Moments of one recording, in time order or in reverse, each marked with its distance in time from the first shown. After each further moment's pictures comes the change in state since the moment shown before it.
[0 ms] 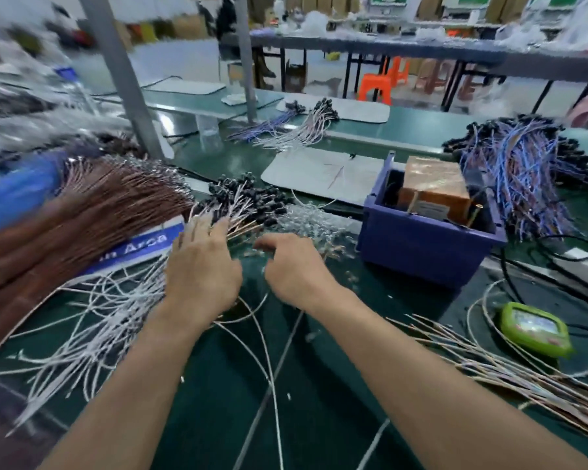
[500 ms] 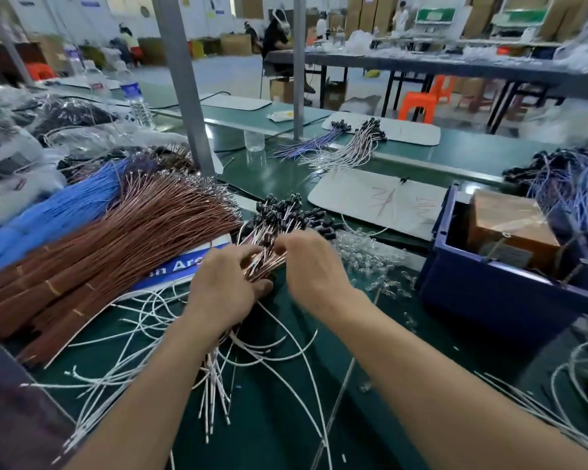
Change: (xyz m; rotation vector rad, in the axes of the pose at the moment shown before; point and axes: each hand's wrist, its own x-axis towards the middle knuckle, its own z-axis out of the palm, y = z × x) left_hand 0.026 -0.058 0.001 -0.363 -0.082 -0.134; right_hand 0.054 -0.041 0.020 -0.250 0.169 -0.264
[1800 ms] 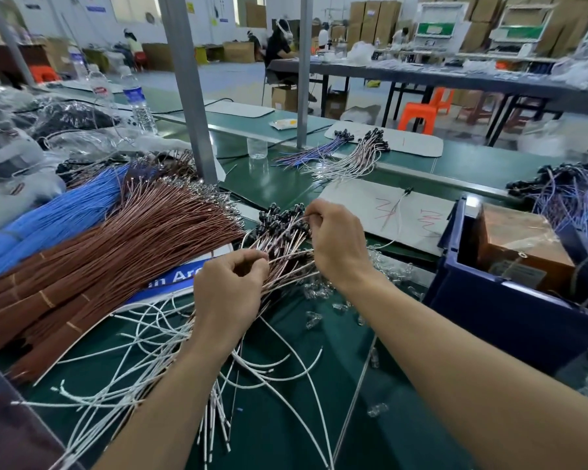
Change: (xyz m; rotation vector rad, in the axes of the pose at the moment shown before) left_hand -0.002 0.017 0.006 -0.497 0.280 -0.144; right_hand 0.049 0.033 -0.009 0.218 0.283 0.054
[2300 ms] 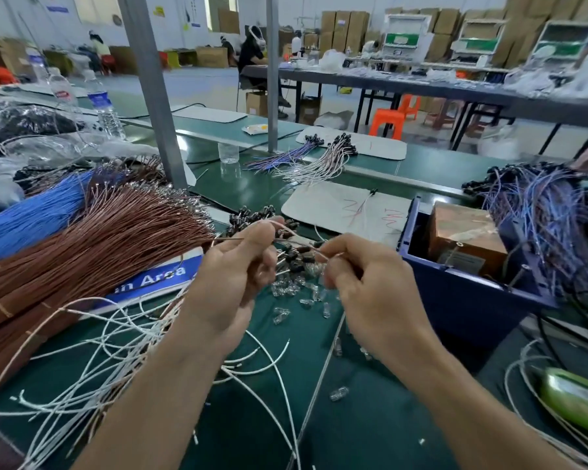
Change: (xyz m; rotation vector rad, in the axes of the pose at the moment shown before) left_hand -0.028 0.068 -0.003 -0.965 -0.461 -0.246; right_hand -0.103 -0.027 -0.107 0.303 -0.045 0.157
